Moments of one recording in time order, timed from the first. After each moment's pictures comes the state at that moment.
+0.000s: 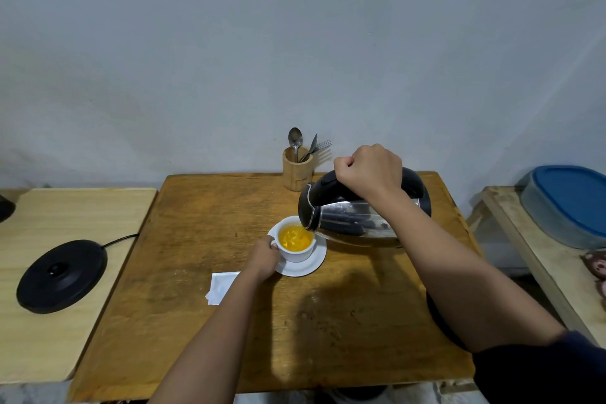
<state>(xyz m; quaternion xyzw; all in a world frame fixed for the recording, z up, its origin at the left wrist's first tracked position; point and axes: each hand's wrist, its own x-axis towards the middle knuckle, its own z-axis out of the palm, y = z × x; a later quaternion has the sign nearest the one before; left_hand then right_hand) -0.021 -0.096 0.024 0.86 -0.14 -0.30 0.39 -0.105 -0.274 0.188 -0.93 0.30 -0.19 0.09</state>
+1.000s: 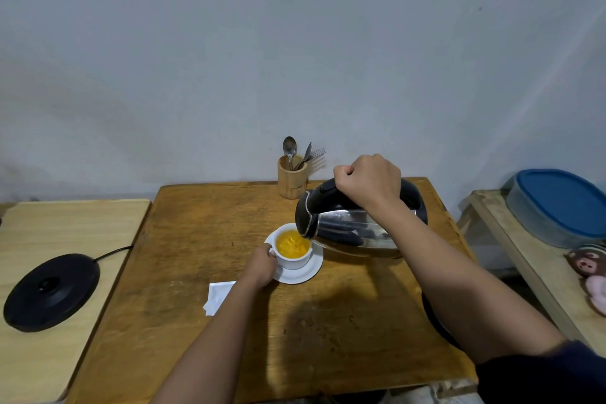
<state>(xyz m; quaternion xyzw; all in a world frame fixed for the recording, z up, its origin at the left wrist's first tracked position) -0.022 -0.093 0.033 0.86 -0.17 -0.31 0.37 -0.115 -0.265 0.195 -0.92 0.33 -0.20 0.10</state>
